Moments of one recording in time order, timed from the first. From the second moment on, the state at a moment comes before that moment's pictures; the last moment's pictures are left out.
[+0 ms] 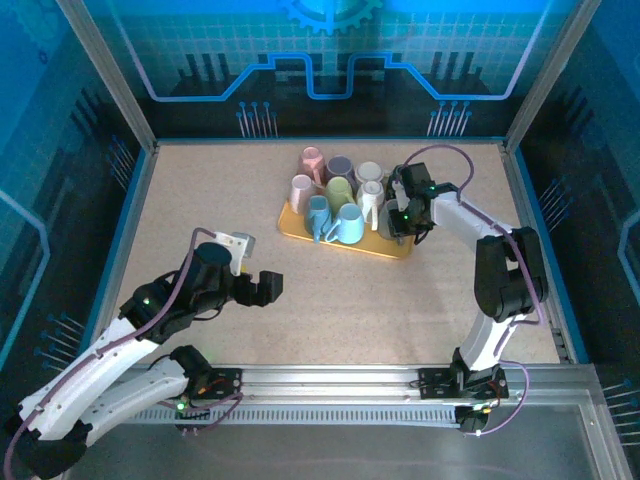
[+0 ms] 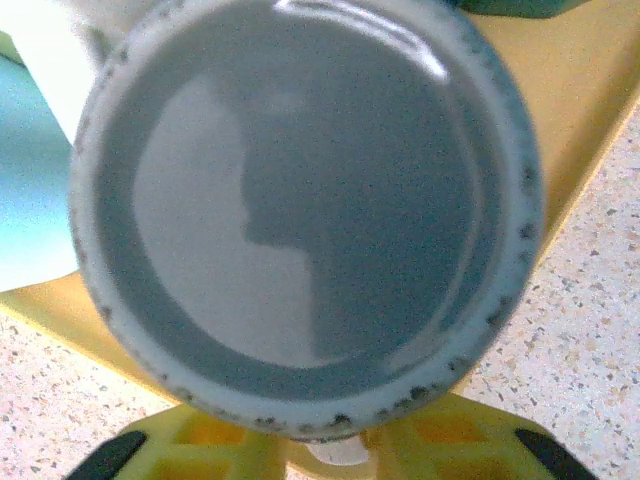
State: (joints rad) left arm -0.68 0.71 0.83 -0.81 -0.04 -0.48; right arm 0.25 1.77 1.26 -0.71 -0.06 0.09
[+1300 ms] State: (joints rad) left arm -0.66 0.80 0.95 -0.79 0.11 -0.51; right arm 0.23 1.05 0.99 -0.55 -0.27 0.33
